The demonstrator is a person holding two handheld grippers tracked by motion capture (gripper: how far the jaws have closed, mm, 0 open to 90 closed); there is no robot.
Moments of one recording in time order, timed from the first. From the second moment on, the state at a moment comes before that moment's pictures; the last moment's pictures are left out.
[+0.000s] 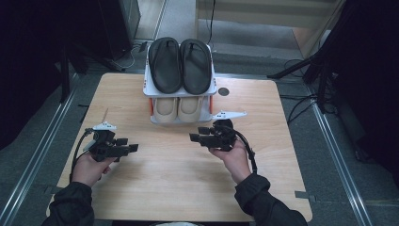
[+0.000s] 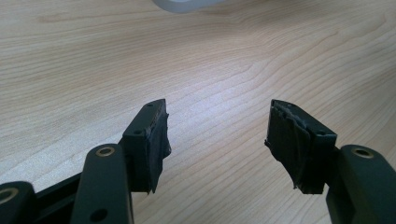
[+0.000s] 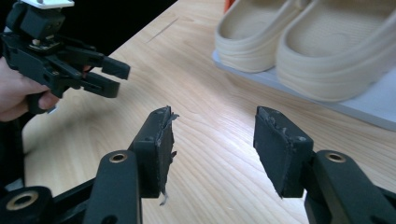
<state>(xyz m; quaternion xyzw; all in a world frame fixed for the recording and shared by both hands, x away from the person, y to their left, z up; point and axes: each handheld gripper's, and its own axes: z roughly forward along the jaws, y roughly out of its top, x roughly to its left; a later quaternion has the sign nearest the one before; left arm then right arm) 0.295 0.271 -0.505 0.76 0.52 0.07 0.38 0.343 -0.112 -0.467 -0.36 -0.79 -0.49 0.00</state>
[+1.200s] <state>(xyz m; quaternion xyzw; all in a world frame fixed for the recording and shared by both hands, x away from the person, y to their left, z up) 0.299 0.273 -0.507 0.77 0.52 0.06 0.37 0.351 -0.200 -0.494 -0.47 -0.75 -0.47 -0.07</state>
